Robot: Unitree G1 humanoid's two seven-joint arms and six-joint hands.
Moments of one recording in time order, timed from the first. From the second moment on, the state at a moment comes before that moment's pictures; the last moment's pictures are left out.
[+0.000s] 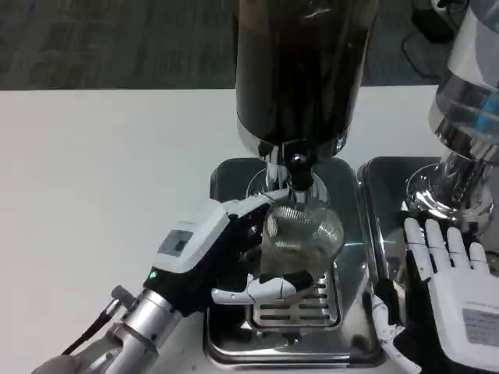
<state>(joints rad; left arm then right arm) -0.47 0.33 -0.56 1.15 0.75 -0.98 0.70 0.47 -0.24 0.36 -0.30 -1.11 0.24 -0.38</state>
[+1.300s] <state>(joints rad) -0.20 0.53 -0.31 0.80 0.59 -0.97 0.49 0.44 -0.25 0.34 -0.28 -1.10 0.21 -0.37</state>
